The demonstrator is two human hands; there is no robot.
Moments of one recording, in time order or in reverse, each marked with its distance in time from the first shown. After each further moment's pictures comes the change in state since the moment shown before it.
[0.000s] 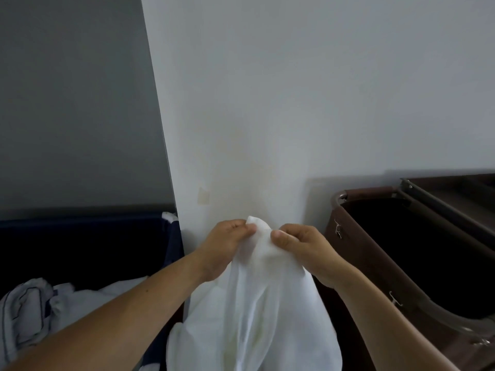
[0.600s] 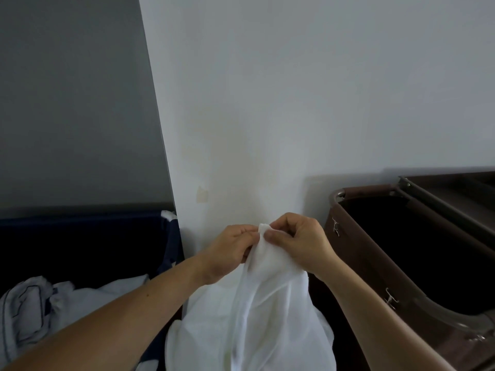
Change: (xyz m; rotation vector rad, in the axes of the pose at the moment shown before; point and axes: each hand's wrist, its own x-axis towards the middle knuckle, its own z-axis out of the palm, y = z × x) left_hand -0.007 -0.003 0.010 0.124 -0.140 0.065; right_hand 0.009 0.000 0.005 -0.307 0.264 -0.092
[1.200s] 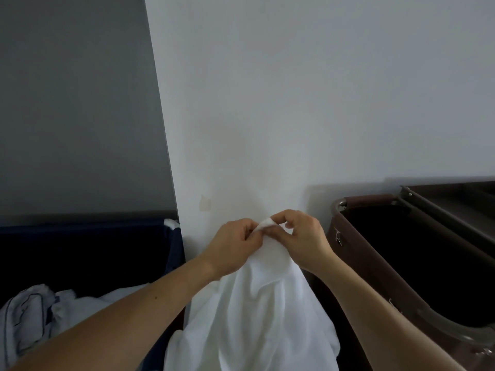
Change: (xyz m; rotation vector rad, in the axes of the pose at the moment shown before) left_hand 0.008 0.012 -0.006 0.583 0.229 0.173; right_hand 0.013 -0.017 -0.004 -0.202 0.055 -0.201
